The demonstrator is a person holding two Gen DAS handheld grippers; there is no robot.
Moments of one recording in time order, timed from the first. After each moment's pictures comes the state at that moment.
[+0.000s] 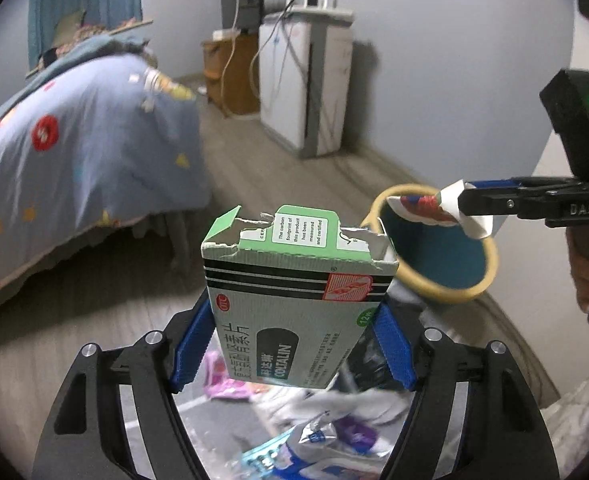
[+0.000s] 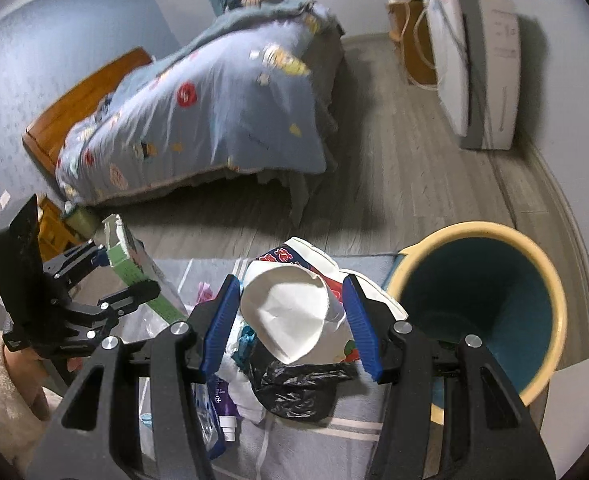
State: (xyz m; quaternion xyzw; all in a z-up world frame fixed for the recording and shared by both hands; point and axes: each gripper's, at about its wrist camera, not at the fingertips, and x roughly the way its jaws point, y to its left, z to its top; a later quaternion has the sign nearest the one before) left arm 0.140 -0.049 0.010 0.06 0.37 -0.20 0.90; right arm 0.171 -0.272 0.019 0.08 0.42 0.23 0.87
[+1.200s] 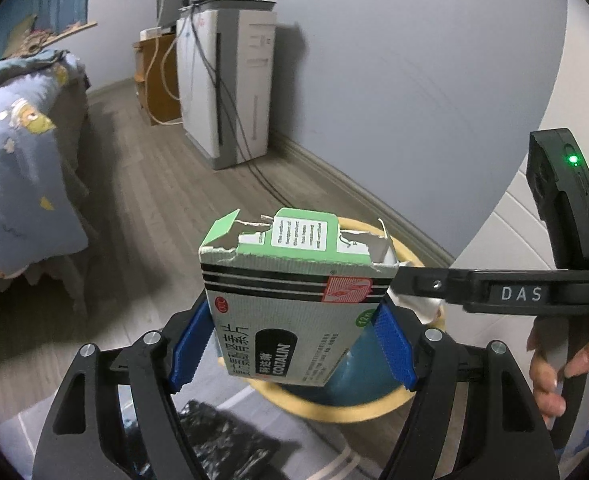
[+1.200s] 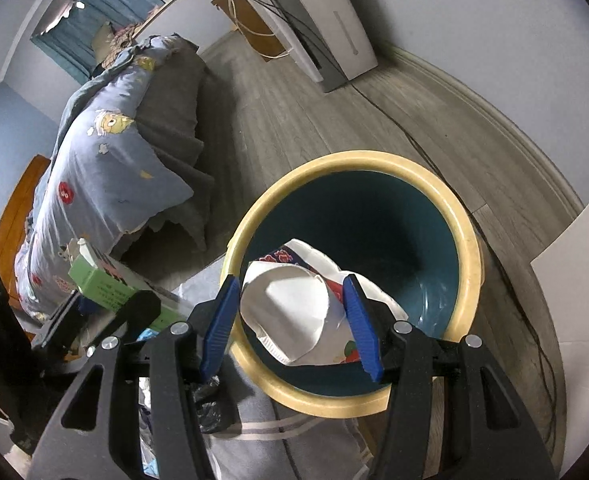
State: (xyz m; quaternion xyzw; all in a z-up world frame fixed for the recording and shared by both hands) left arm 0.202 -0.260 -0.029 0.07 0.38 -0.28 0.88; right arm 0.195 -0.432 -0.066 0.26 0.47 0.06 0.84
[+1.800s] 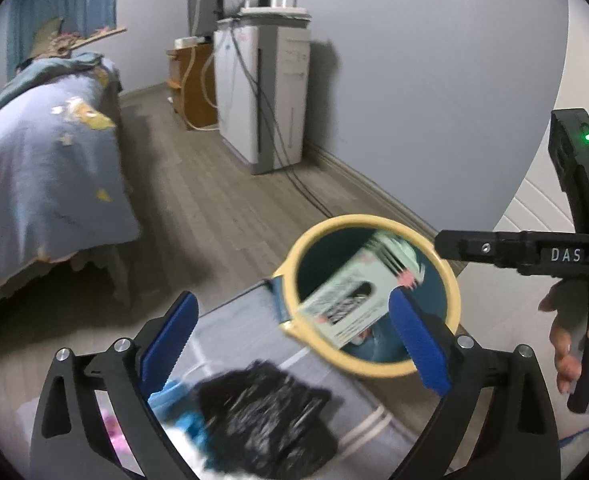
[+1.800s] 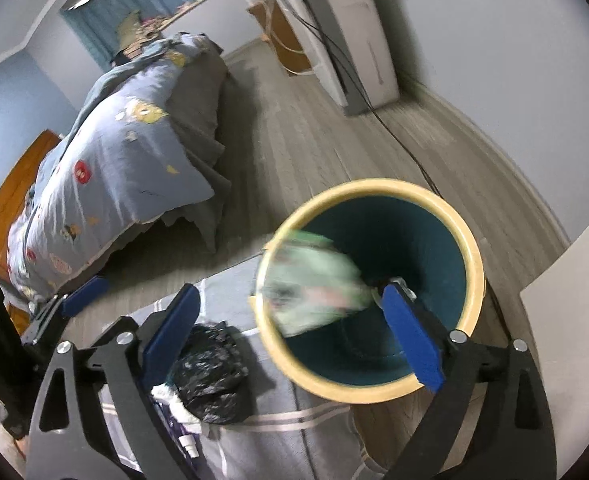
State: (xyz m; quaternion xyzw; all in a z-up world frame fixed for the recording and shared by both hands) left arm 0.161 -0.178 0.010 0.06 0.36 -0.23 0.90; right arm 0.170 -0.388 -0.011 0.19 0.44 0.07 0.87
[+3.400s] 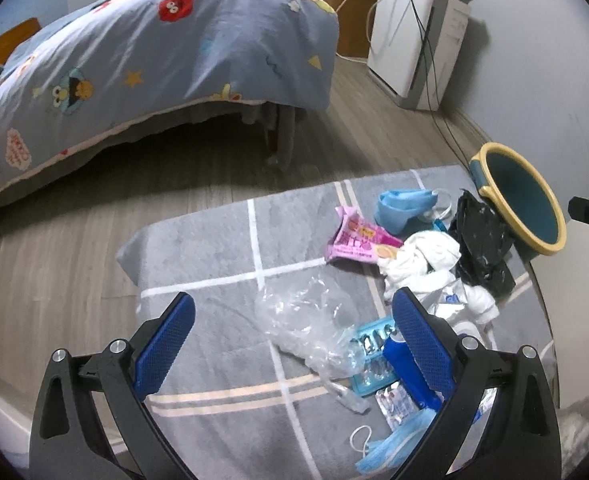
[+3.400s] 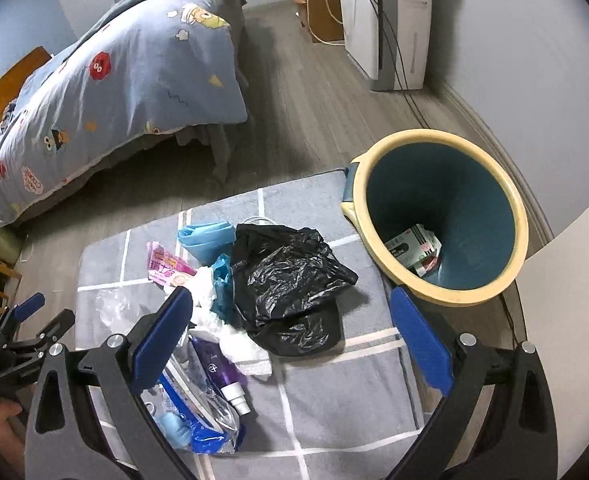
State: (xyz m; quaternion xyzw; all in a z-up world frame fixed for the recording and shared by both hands) left arm 0.080 0.077 -0.054 0.01 0.48 -0.04 0.88; right arm 0.117 -0.204 -0.025 0.06 0.50 0.04 0.86
